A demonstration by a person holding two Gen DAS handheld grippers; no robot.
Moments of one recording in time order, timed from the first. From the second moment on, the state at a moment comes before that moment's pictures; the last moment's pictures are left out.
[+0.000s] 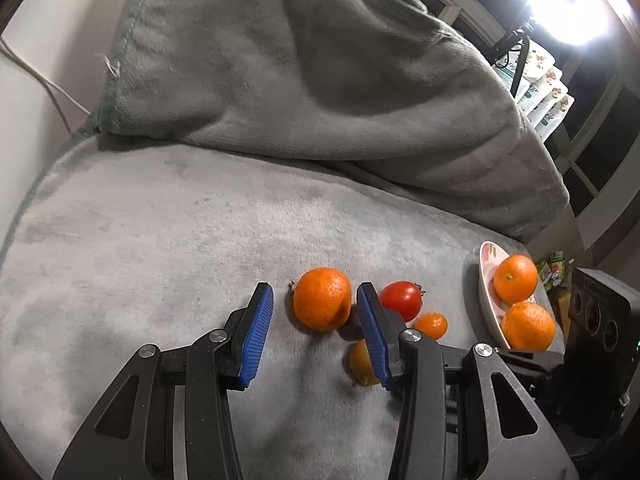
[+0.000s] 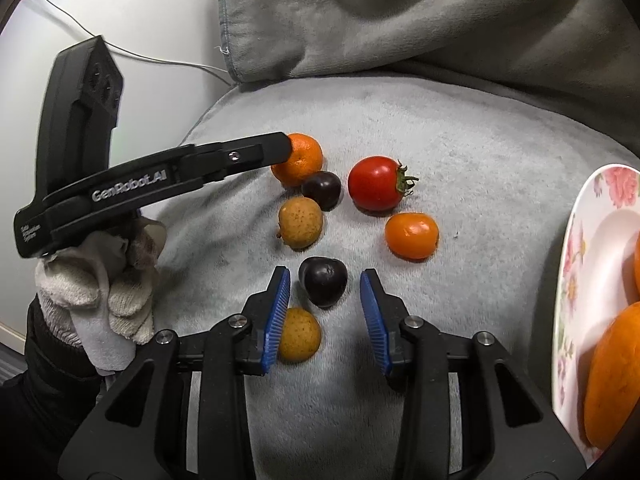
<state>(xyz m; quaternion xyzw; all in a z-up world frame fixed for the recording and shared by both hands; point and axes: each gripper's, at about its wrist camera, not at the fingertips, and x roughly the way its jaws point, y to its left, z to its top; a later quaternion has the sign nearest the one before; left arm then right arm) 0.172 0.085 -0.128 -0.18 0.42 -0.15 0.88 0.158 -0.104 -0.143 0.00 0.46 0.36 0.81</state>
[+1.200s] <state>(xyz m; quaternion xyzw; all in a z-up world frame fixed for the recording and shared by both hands) 0.166 0.088 -0.122 -0.19 0.41 -0.15 0.88 0.146 -0.120 -0.117 0.00 0.43 0.35 0.83</state>
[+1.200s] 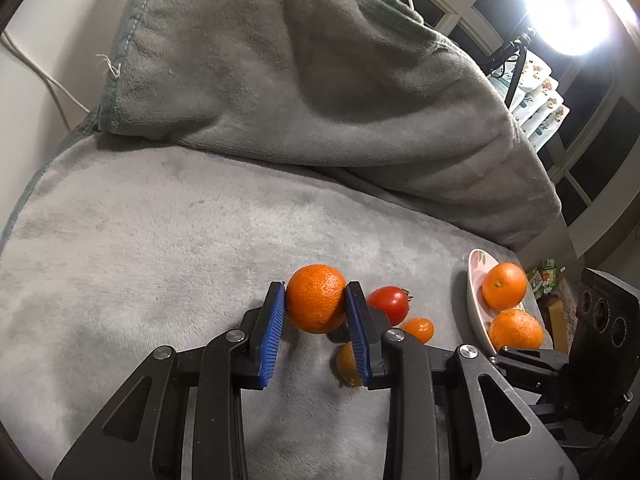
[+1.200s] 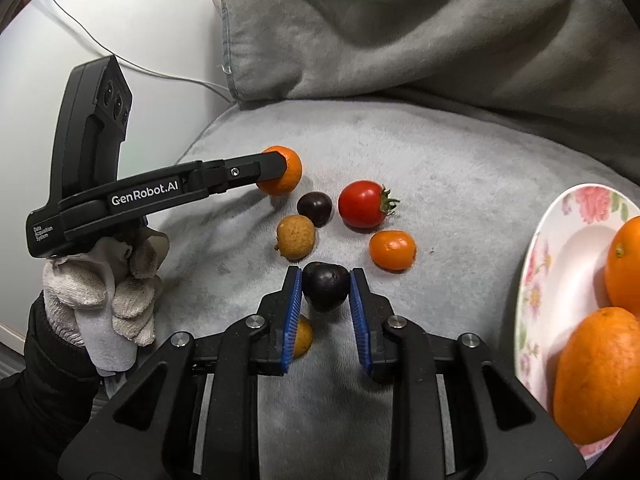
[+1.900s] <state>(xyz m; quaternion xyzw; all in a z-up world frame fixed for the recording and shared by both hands) 0.151 0.040 -0.090 -0.17 0.39 -0.19 0.89 0.110 -0.191 -0.070 0.03 0.36 0.32 0.87</state>
